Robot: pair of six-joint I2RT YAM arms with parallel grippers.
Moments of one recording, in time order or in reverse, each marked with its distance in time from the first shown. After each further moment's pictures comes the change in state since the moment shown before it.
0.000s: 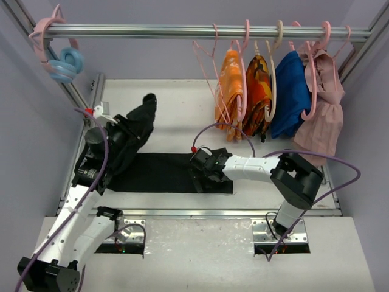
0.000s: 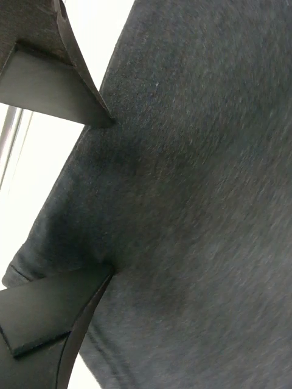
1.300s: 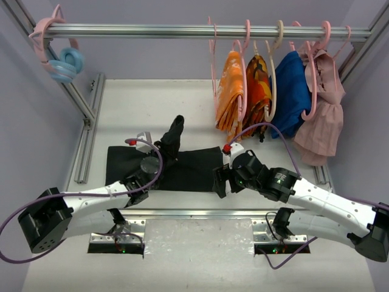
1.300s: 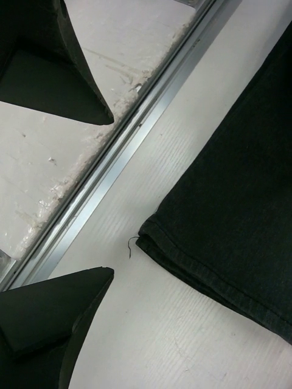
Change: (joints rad) left arm -0.663 0.350 -0.350 0.700 -0.729 -0.097; right arm 0.006 -0.808 -0.232 -0.146 -0.074 -0.023
